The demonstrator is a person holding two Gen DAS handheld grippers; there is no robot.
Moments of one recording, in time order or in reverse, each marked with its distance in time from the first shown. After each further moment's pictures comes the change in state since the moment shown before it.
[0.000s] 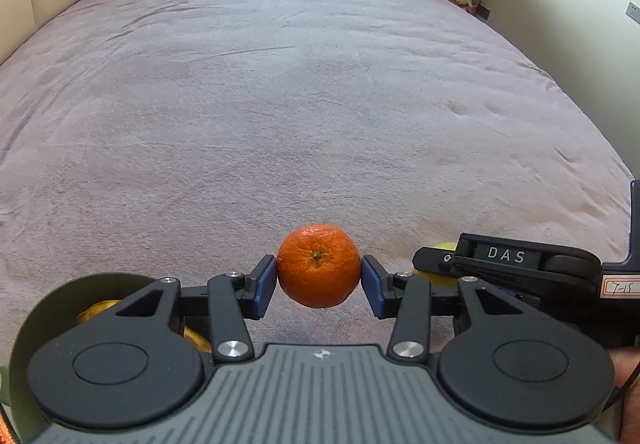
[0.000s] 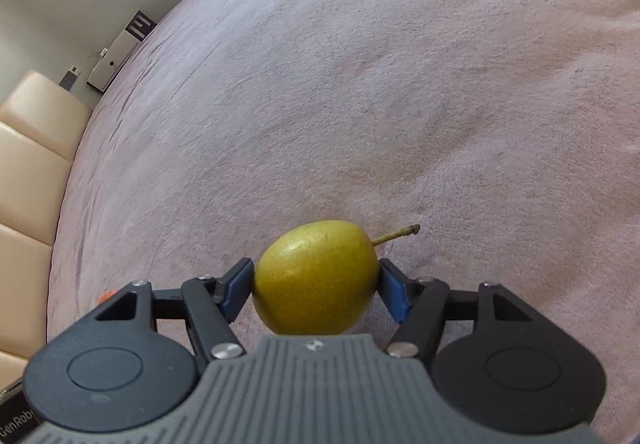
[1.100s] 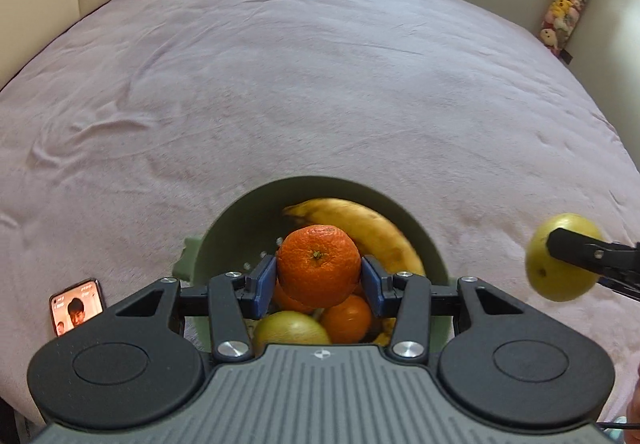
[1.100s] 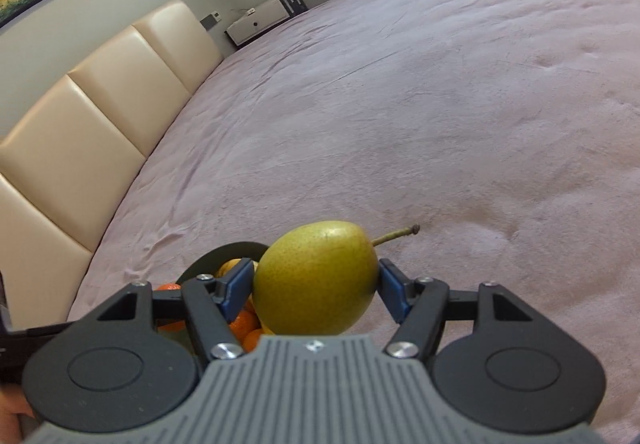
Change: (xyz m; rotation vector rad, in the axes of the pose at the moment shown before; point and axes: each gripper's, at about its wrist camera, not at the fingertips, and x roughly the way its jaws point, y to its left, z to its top) left arm -0.081 0.114 -0.061 -0.241 0.018 0.158; right arm -0.083 0.096 -0.067 -0.385 -0.035 0.235
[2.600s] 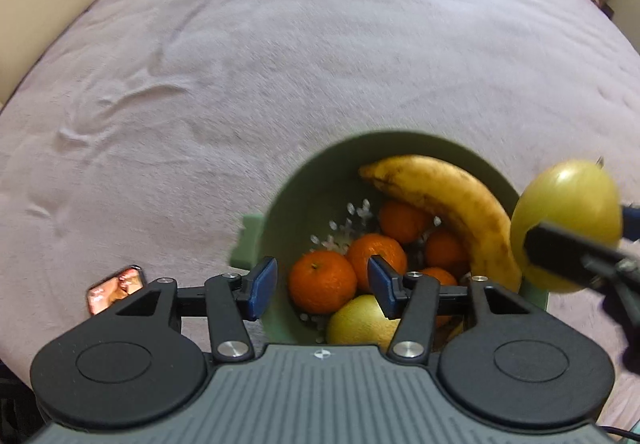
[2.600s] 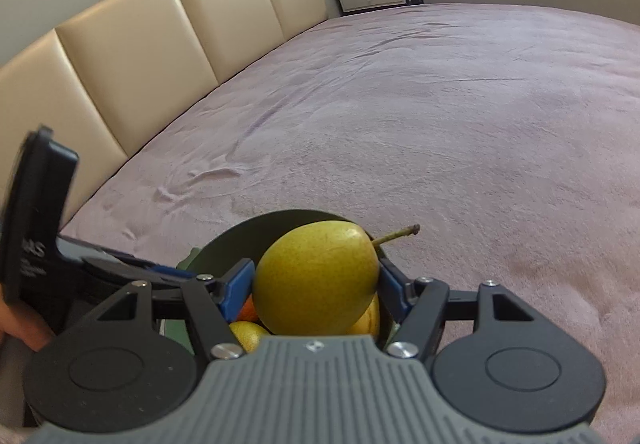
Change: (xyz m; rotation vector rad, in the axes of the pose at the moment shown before) left arm 0.026 0.026 0.000 0.033 0.118 0.143; right arm 0.067 0.071 -0.015 -0.400 0.068 0.120
